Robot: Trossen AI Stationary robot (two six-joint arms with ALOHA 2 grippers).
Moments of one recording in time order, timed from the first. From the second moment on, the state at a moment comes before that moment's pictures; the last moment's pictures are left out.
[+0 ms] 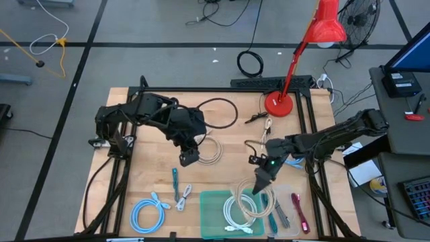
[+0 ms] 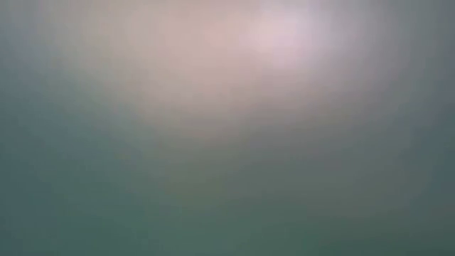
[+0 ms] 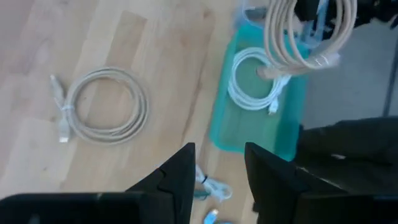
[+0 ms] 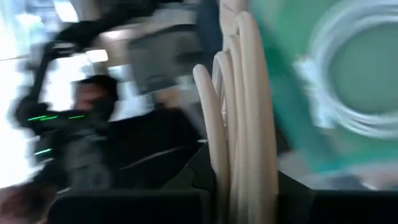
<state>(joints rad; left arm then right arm) -0.12 1.84 2.36 -1.58 0.13 -0.50 0.25 1.24 0.73 0.13 -0.68 1.52</state>
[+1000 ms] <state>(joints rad) -0.07 1.83 2.31 -1.57 -0.05 -0.29 0.46 1.62 1.67 -1.10 -0.16 1.10</state>
